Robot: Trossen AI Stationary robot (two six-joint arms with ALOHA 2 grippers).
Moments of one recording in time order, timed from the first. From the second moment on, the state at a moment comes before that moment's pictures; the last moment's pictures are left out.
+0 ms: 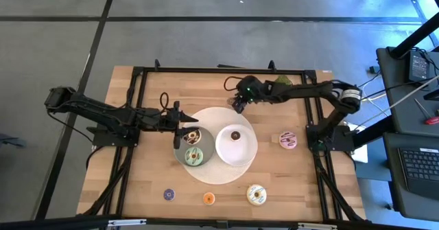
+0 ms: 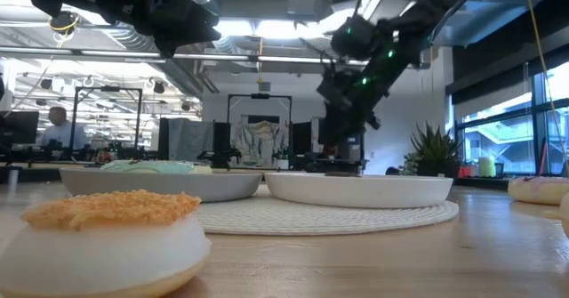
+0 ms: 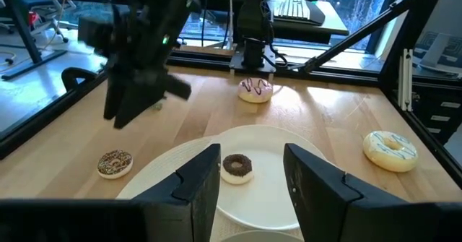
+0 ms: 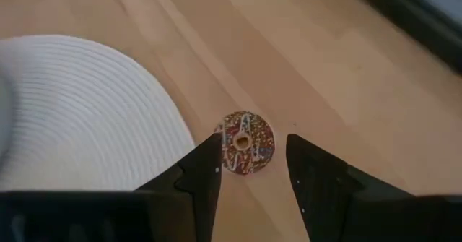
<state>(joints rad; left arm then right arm) -0.14 0.97 0.45 0.31 -0.27 -0.14 -0.37 1.70 0.97 -0.09 0.09 0.24</state>
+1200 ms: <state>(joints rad) -0.14 0.97 0.45 0.29 -0.27 -0.12 -0.38 1.96 1.15 -0.22 0.19 0.23</state>
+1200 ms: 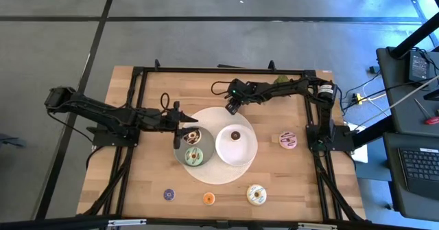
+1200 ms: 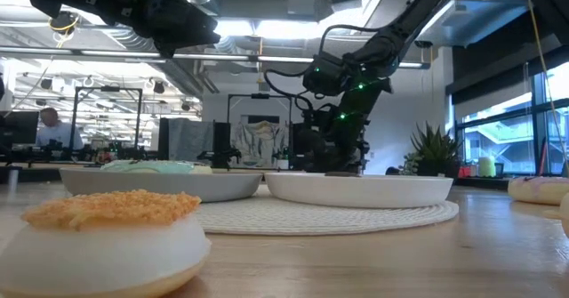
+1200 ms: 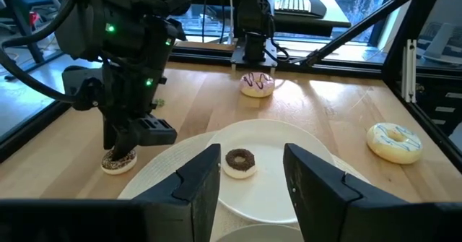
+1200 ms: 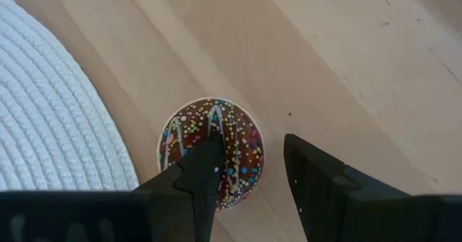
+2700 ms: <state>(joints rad) -0.14 0.97 0.45 0.29 -0.32 -0.12 0.19 1.77 1.14 -0.51 0.24 0.47</state>
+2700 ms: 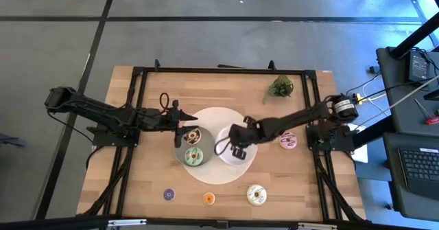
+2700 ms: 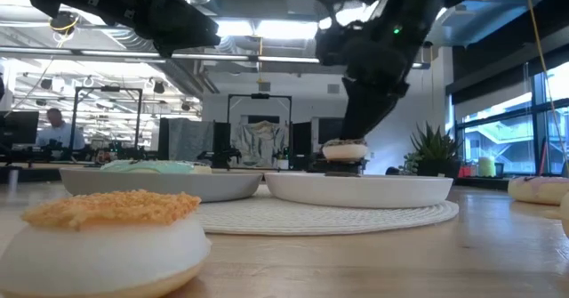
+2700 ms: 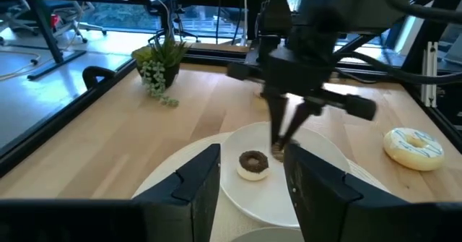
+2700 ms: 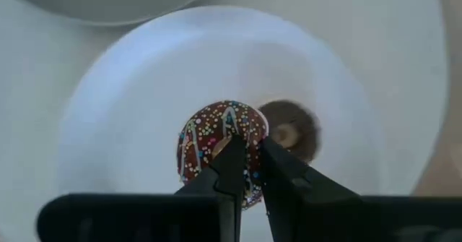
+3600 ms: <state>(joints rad) -0.14 0.97 0.45 0.28 -0.32 -0.12 0.28 1.86 1.14 -0.49 0.31 0.59</state>
